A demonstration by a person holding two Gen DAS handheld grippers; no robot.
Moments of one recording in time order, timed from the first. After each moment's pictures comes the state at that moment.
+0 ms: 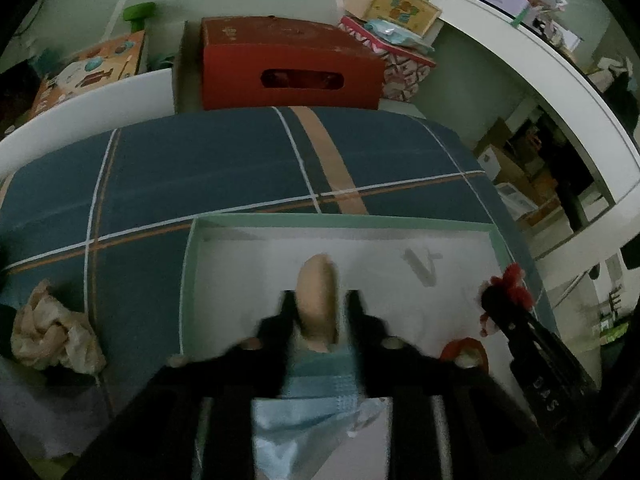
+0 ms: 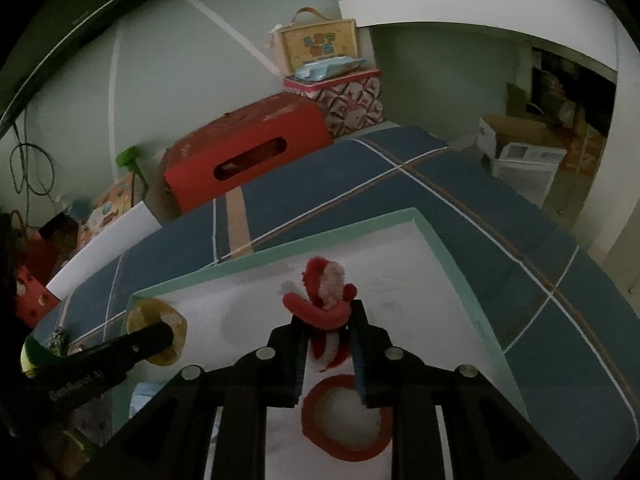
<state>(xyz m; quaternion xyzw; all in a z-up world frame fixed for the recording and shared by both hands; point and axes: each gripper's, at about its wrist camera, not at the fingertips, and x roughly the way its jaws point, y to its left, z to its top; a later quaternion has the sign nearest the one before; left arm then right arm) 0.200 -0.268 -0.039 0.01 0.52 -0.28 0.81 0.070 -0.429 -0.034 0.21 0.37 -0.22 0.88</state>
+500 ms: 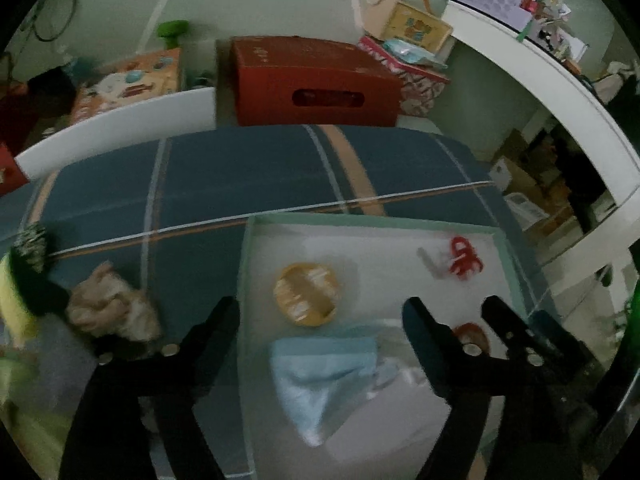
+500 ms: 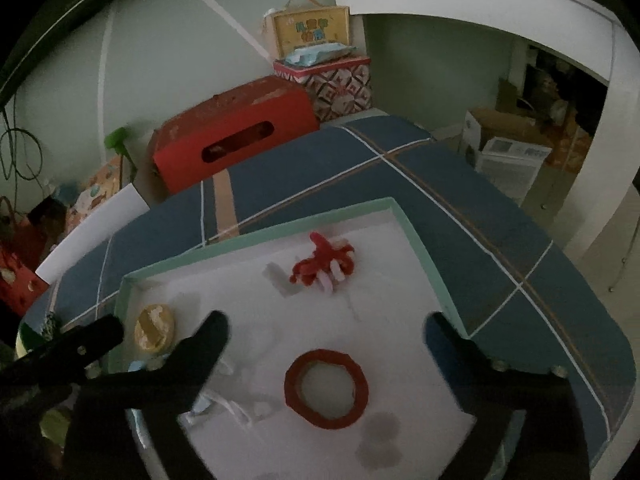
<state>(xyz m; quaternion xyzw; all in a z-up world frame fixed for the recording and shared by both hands) 0.178 -0.235 -0.009 0.02 0.50 -0.24 0.83 0.063 -0.423 -0.021 0.18 0.42 -0.23 0.86</state>
